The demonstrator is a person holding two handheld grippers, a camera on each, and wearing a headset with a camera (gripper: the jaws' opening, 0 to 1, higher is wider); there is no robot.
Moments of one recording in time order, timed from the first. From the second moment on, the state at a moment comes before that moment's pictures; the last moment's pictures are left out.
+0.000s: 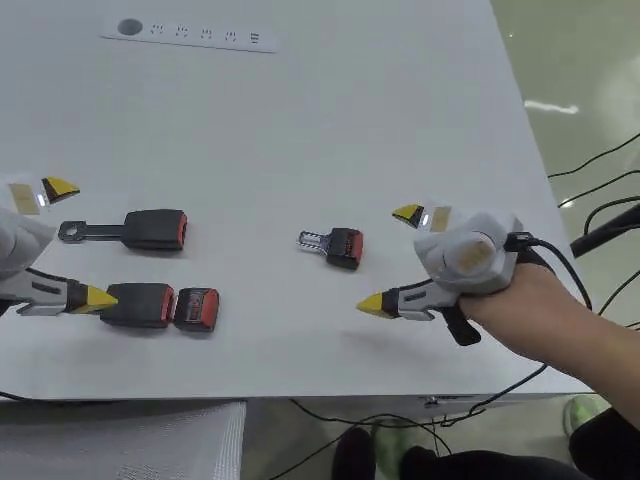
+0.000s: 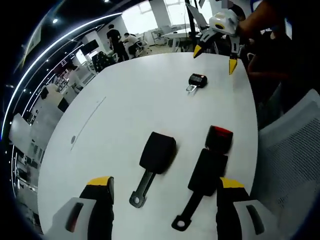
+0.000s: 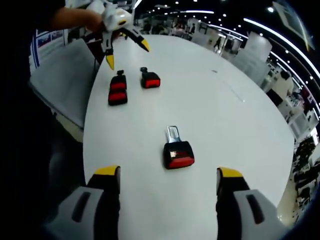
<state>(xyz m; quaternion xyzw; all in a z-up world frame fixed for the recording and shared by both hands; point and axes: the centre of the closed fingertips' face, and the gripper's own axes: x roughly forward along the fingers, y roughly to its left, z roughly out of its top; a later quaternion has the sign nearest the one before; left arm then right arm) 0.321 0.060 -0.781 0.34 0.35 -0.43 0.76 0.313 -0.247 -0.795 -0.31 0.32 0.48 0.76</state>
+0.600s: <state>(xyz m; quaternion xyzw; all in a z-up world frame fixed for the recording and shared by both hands) 0.281 0.111 -0.776 0.30 0.36 -0.41 0.78 0.283 -0.233 -0.783 -0.28 0.29 0.50 0.77</state>
